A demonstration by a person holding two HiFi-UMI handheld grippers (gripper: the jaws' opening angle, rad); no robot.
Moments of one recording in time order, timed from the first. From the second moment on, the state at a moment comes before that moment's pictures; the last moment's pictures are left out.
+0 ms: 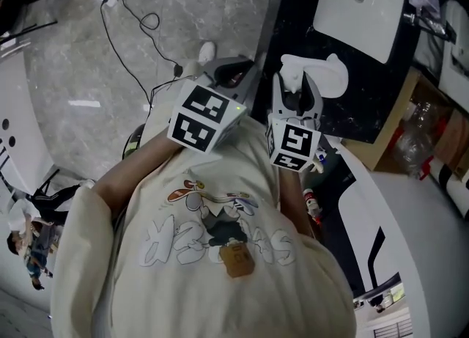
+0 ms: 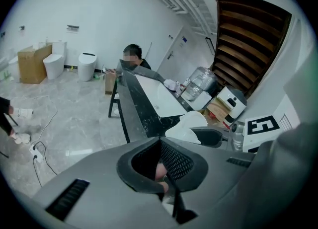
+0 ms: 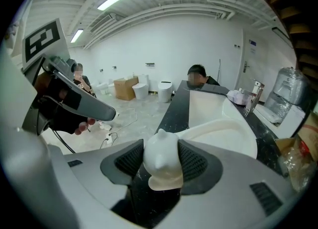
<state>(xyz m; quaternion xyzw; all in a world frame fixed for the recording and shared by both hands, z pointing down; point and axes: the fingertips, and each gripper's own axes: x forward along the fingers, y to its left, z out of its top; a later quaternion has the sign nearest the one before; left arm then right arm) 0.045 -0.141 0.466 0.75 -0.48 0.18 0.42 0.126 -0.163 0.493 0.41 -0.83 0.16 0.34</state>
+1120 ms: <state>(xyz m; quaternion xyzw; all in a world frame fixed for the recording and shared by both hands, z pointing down) 0.030 -0.131 0.422 0.82 -0.40 0.19 0.36 0.125 -0.119 0.446 0.55 -0.77 0.16 0.27</state>
